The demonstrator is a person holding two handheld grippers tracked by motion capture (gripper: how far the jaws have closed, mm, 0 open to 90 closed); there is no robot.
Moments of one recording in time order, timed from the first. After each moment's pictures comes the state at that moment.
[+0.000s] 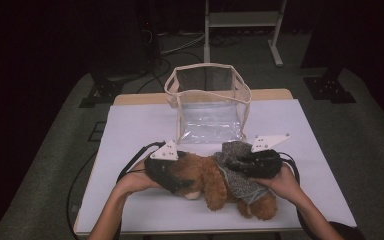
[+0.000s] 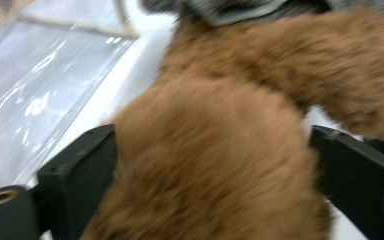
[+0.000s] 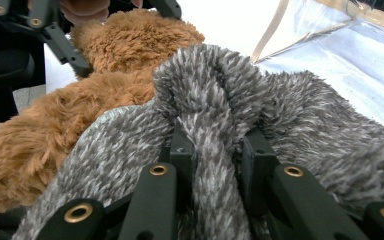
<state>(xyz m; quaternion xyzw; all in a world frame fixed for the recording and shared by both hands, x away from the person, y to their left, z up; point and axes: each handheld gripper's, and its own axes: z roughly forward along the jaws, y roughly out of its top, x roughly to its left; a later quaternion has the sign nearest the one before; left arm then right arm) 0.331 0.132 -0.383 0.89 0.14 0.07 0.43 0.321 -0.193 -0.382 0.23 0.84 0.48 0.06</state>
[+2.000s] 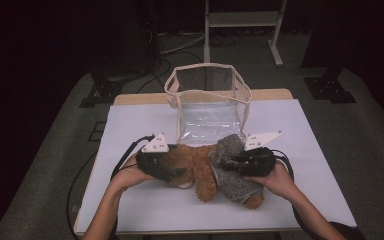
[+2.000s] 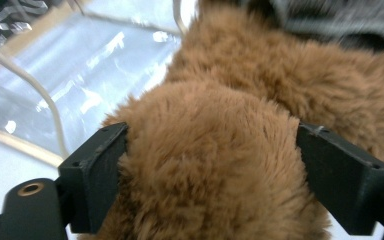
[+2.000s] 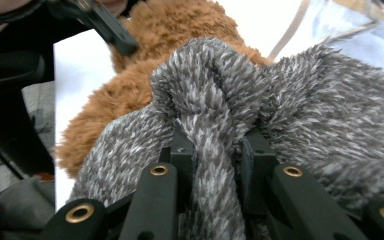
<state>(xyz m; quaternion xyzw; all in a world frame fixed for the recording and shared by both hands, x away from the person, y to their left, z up) 0.336 0.152 -0.380 0.88 0.15 0.12 0.44 0.325 -0.177 -0.374 0.21 0.85 0.48 0.04</state>
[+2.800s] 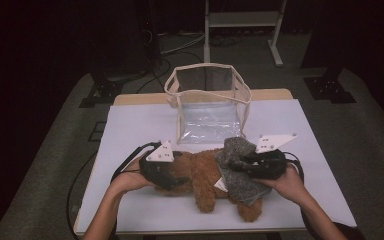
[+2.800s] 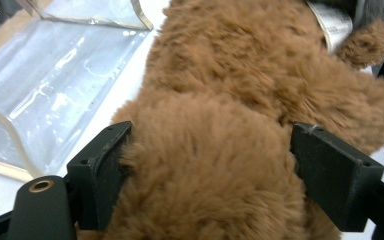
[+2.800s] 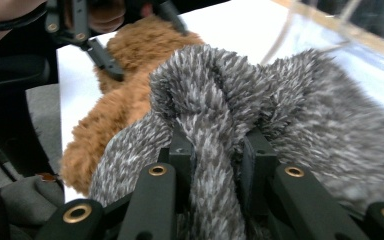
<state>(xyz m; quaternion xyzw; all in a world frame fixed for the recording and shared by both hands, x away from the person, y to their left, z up) 0.320 0.143 -0.375 0.90 0.10 0.11 0.41 0.309 -0.202 -0.361 0.21 0.84 0.49 0.07</state>
